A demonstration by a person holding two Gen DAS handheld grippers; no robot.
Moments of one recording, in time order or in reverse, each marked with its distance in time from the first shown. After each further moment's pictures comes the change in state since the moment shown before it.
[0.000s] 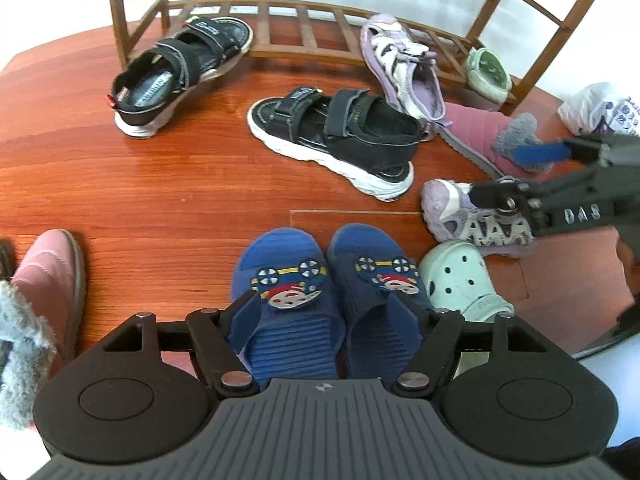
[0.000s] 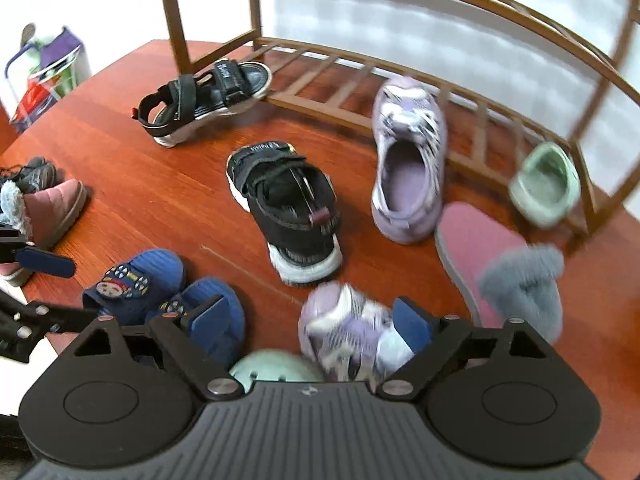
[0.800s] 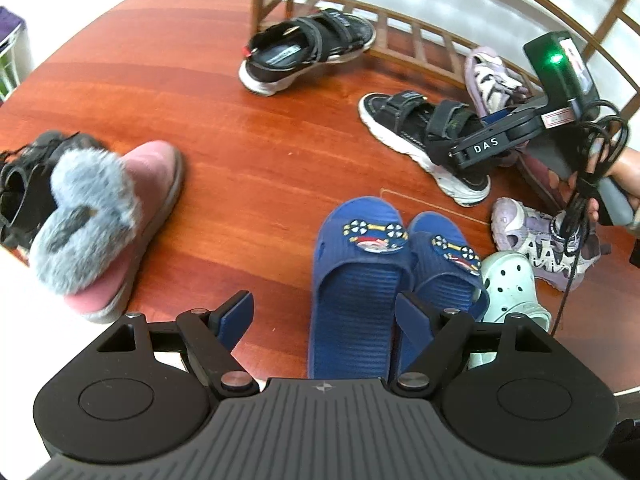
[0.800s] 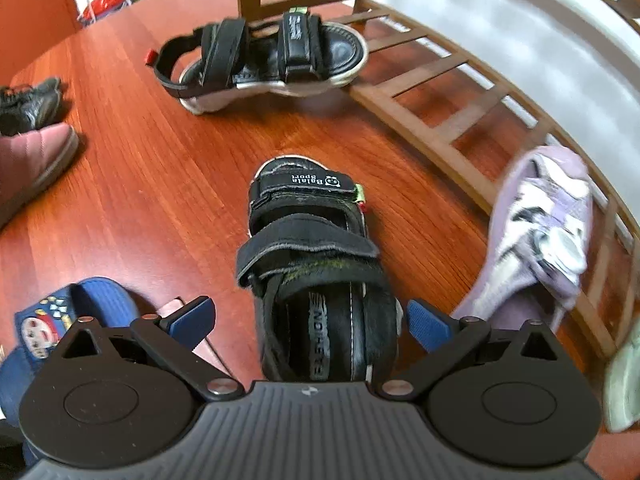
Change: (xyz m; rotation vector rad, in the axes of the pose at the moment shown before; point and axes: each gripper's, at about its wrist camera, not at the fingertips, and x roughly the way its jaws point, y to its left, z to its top) left arm -0.037 0.025 -0.050 -0.274 -0.031 0.171; right arm 0.144 0.022 0.087 -0.313 0.139 0.111
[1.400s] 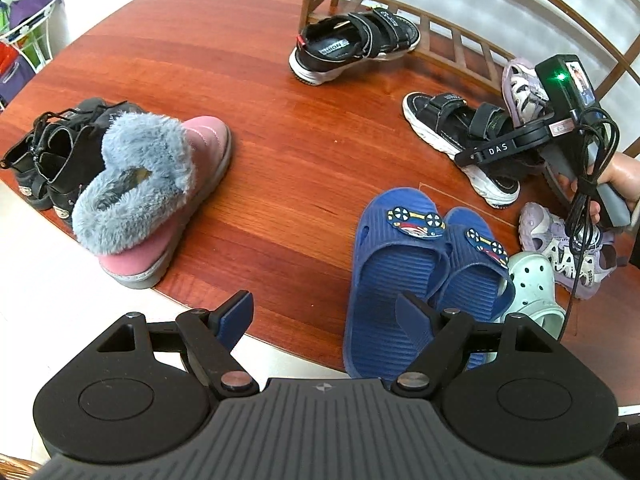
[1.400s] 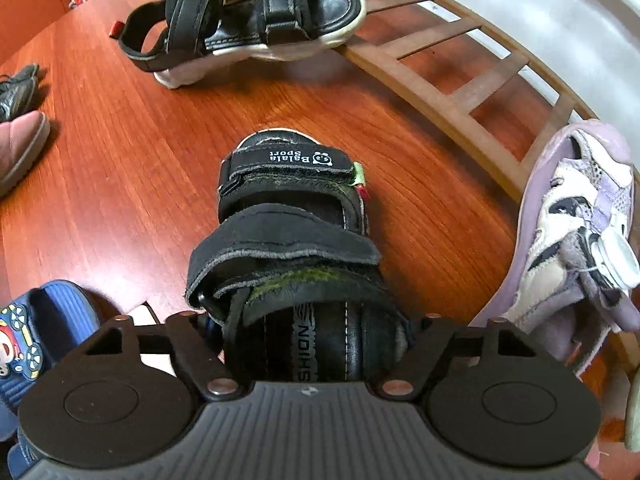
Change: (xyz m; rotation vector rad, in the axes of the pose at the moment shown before) left arm -0.012 0.020 -0.011 -0.068 0.010 0.041; right arm 0.029 -0.010 0.002 0.039 0.050 0.030
